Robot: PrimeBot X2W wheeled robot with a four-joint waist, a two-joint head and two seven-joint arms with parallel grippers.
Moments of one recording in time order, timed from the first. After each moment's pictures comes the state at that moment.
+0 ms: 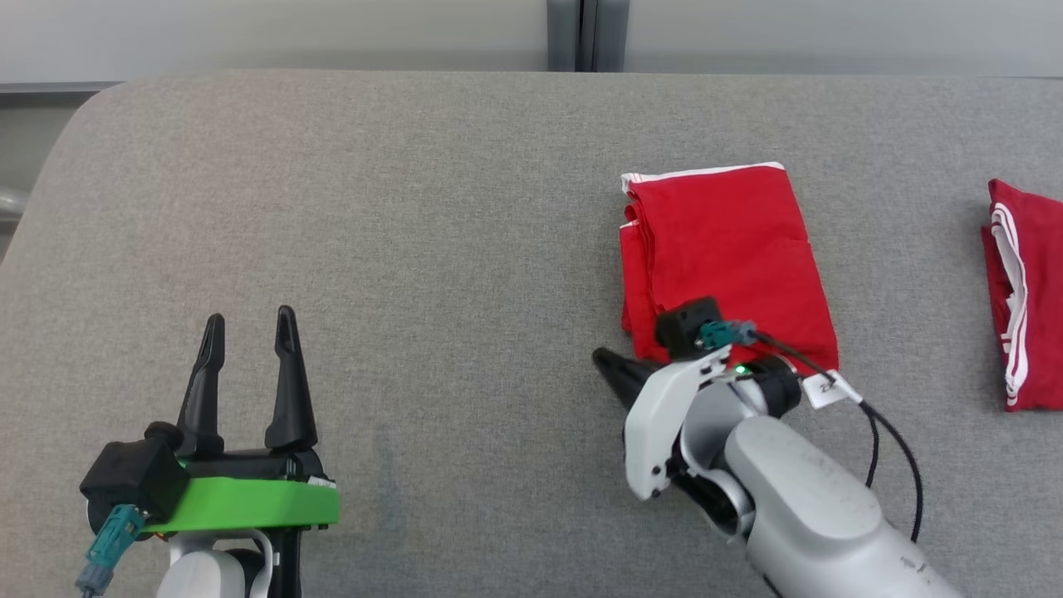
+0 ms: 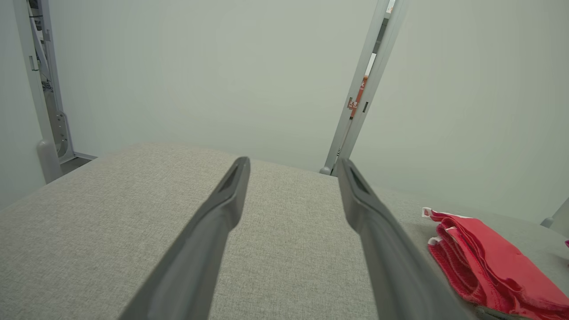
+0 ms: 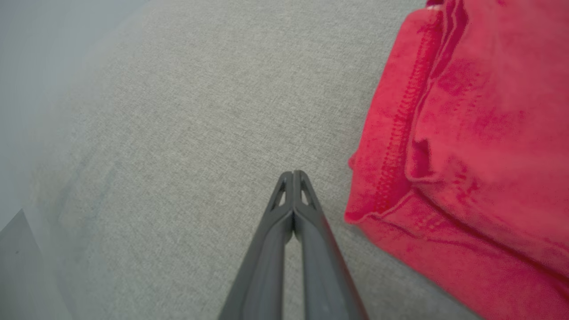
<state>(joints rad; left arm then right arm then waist) -0.09 0.05 -0.05 0.04 -0.36 -0.09 -0.26 -0.57 -0.09 0.60 0.65 0.50 0.13 0.10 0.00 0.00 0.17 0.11</state>
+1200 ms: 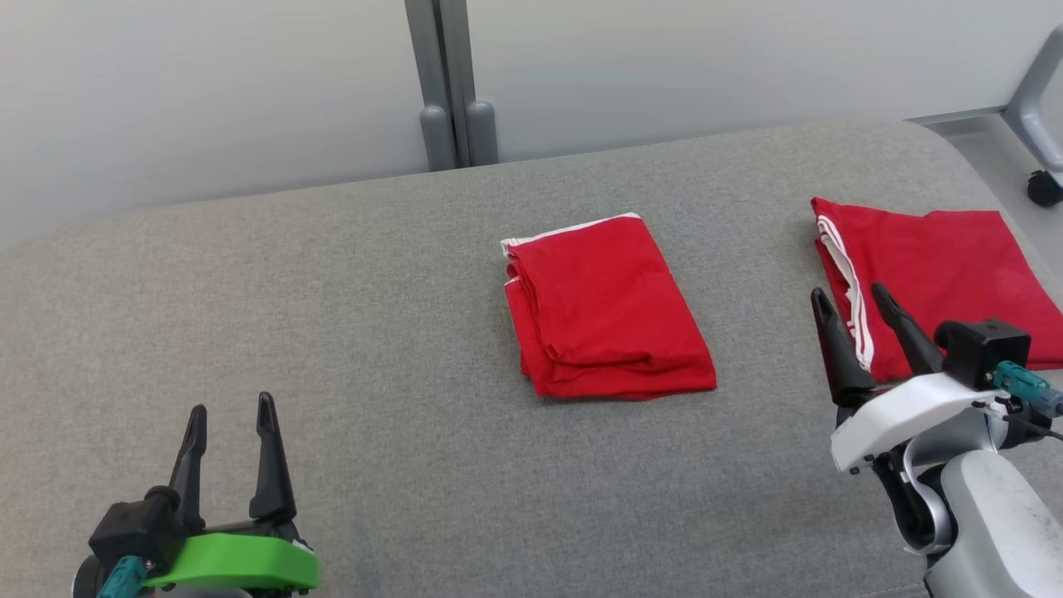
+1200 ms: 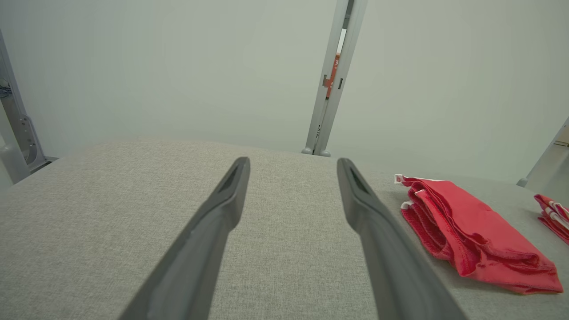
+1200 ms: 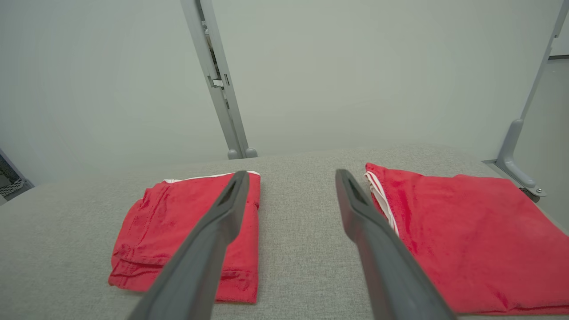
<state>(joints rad) 0.00 0.05 0.03 0.16 -0.30 -0.08 -0.26 -0.24 -0.24 0.12 0.28 0.39 0.13 -0.12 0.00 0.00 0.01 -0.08</state>
